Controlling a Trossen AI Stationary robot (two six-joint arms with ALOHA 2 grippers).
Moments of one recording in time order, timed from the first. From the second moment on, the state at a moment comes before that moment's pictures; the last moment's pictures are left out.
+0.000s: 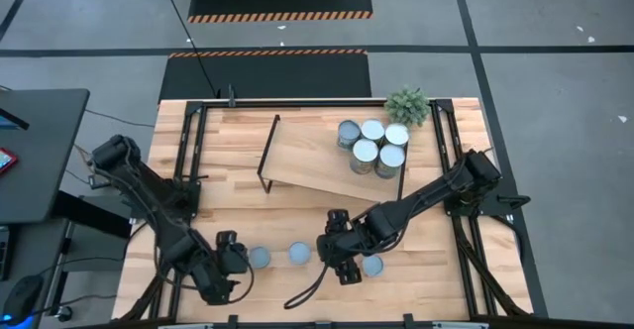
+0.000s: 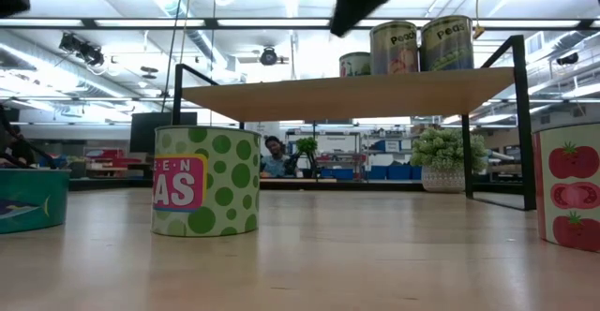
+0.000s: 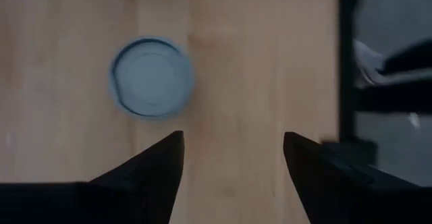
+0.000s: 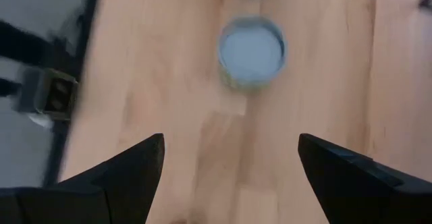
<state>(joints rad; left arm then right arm) -0.89 1.46 1.02 -0.73 -0.22 -0.88 0.46 1.94 1.70 -0.85 0.13 0.29</state>
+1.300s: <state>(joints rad) -0.78 1.51 1.03 -0.56 -0.24 -0.95 0.52 2.04 1.80 -1.03 0.03 0.34</state>
